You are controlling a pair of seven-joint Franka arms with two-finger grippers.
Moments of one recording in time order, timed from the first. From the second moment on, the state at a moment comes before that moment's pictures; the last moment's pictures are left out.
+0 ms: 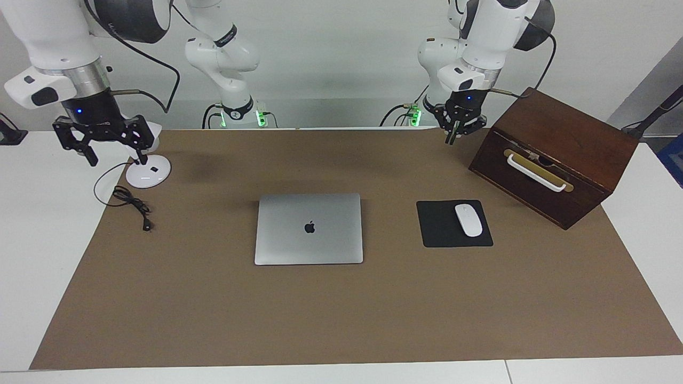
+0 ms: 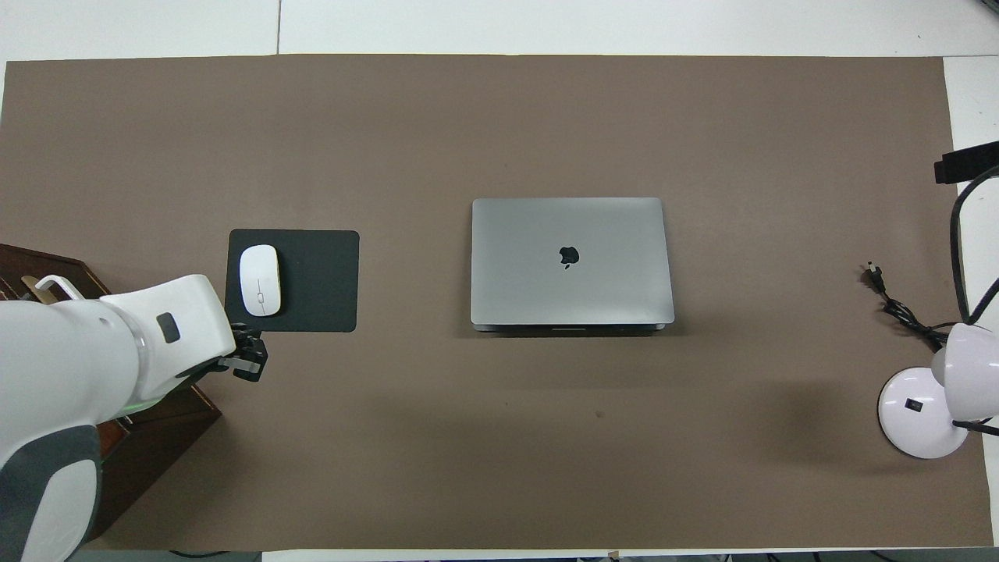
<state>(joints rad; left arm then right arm) -0.25 -0.37 -0.05 -2.16 -0.04 1.92 0.15 -0.13 0.04 0.05 -1.51 -0.07 1.73 -0.17</state>
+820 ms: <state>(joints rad) 0.02 -0.30 -0.05 -1.99 -0.02 1.89 0.15 -0.12 0.04 0.06 -1.51 -0.06 1.73 -0.04</state>
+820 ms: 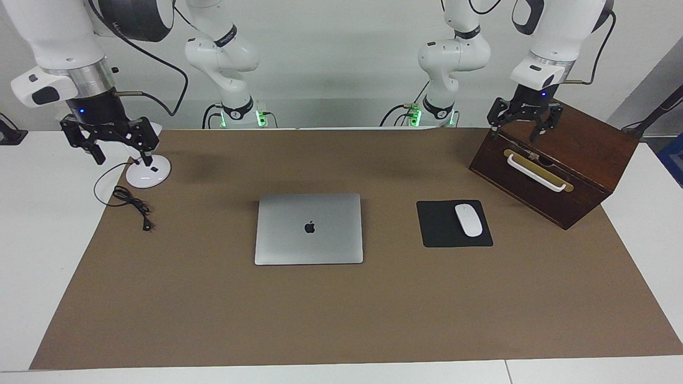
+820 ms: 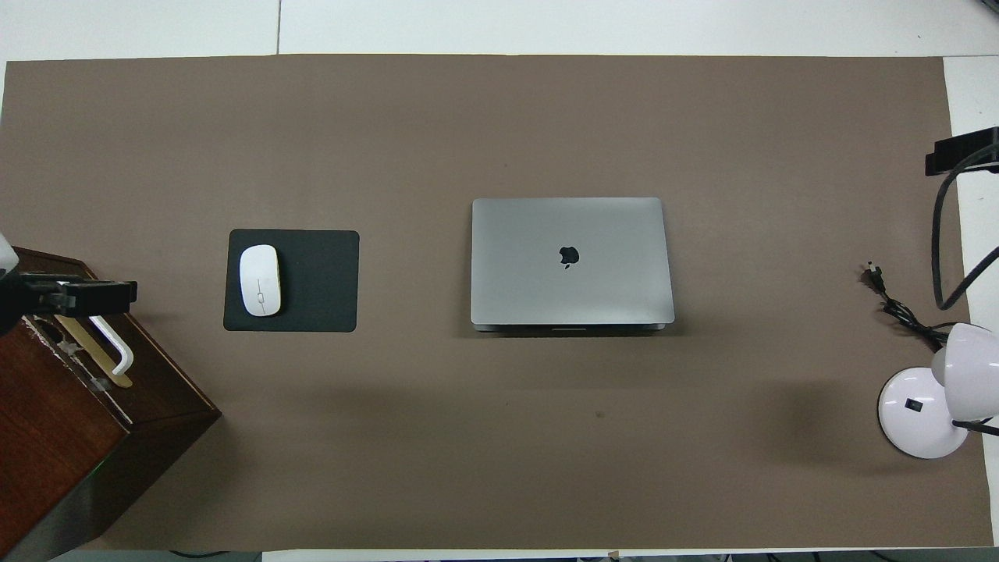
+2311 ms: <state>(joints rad) 0.06 -0.03 -0.05 -1.60 -0.03 1.66 0.07 -0.12 -0.04 0.06 -1.65 -0.04 1.71 -0.03</state>
